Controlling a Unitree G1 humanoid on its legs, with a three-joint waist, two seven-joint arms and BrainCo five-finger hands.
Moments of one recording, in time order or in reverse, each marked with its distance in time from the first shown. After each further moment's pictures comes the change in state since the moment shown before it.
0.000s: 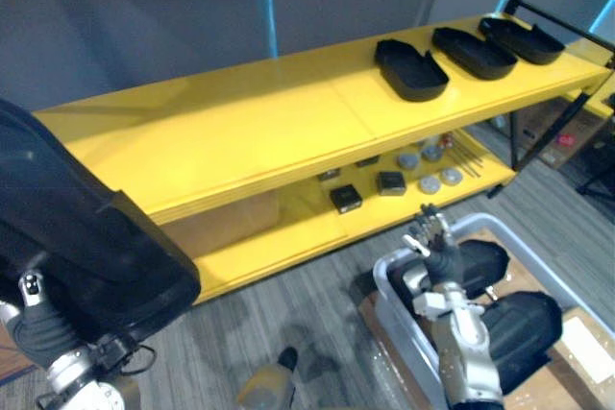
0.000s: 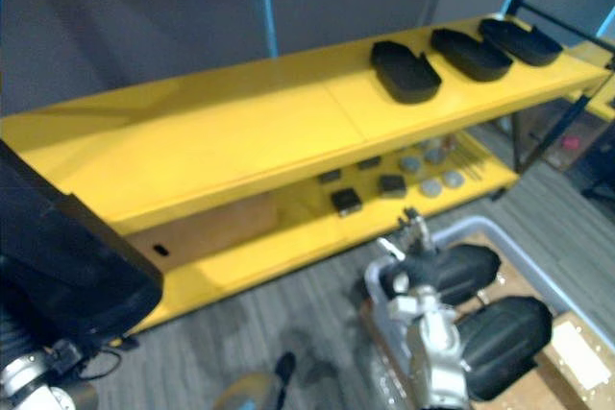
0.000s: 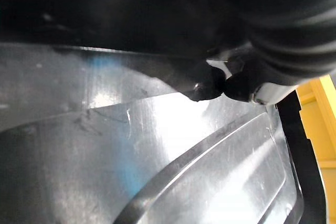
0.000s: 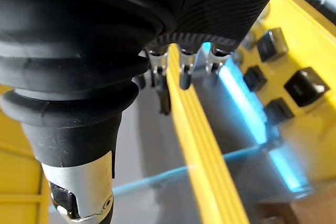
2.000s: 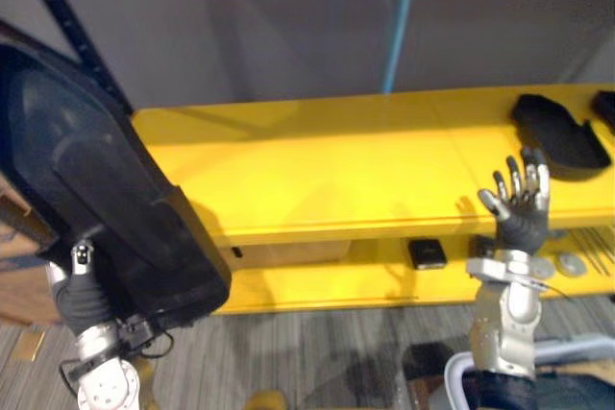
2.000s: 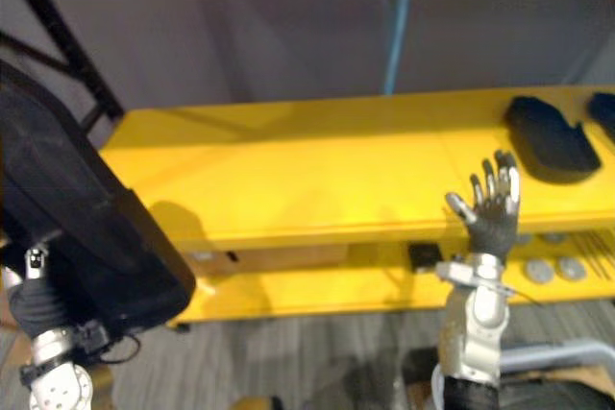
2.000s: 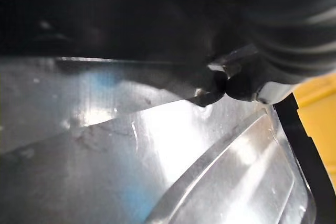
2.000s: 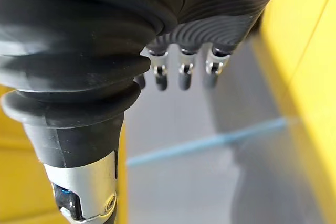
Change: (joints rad) left arm -0.094 0.033 -0.101 0.003 0.062 0.069 -0.145; right arm -0.095 -0.026 -0.193 -0.090 0.052 -0.166 -0.067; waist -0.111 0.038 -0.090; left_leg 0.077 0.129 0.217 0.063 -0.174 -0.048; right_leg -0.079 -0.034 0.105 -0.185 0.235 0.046
